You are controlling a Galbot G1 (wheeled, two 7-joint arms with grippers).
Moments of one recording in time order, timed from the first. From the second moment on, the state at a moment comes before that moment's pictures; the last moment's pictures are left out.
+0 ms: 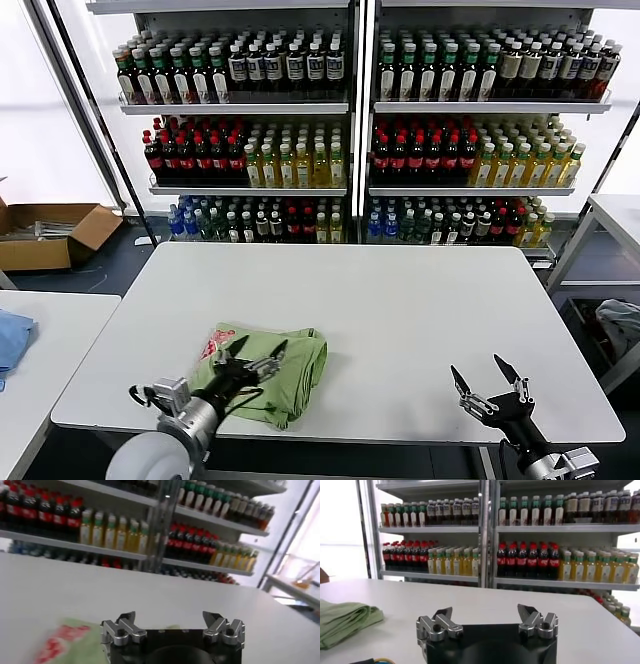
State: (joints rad) left arm 1.36 -1.14 -0.41 -2.14 -0.65 0.52 -0.08; right arm -1.70 1.24 0.79 2.09 0.37 -0.06 -0.28
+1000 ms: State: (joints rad) left arm 1.26 -1.05 -0.46 -1.87 -0.69 0.57 -0.05; right arm -1.72 1.24 0.80 2.11 0.37 -0.05 -0.28
